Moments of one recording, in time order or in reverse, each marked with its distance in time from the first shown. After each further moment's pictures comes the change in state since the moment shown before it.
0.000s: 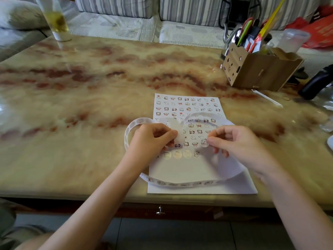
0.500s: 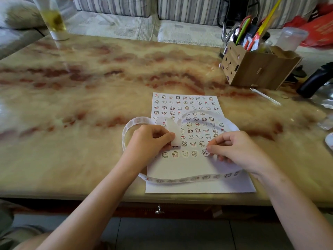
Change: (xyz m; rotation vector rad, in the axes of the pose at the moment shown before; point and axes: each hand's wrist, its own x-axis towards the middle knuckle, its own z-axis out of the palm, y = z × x) left_hand -0.001 -0.002 0.000 0.032 -0.020 -0.052; right_hand 0.000 0.011 -0.001 -0.098 0.014 0.182
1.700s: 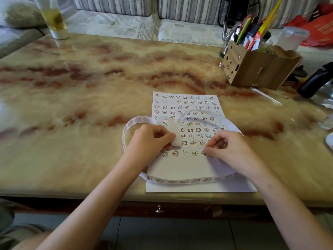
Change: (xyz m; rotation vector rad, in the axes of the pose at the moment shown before) left_hand 0.000 0.000 0.001 0.039 0.006 -0.030; right_hand 0.006 0.012 0.010 -0.163 0.095 -0.108
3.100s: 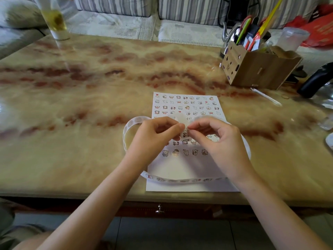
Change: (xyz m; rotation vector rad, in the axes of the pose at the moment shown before) left_hand -0.005 0.014 0.001 -0.213 -0.046 0.227; right_hand -0.016 -0.037 0.019 0.246 0.147 -0.493
